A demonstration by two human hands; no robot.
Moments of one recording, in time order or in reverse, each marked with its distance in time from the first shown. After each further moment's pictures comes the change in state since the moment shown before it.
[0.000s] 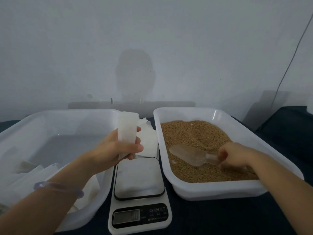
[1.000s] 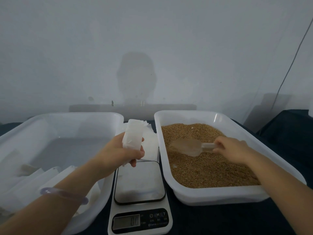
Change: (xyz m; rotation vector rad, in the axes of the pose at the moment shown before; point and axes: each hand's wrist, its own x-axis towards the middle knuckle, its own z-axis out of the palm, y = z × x) left_hand 0.004 -0.008 0.004 0.262 0.165 0.028; right_hand 0.008 -0.010 -0.005 -0.029 0.257 -0.063
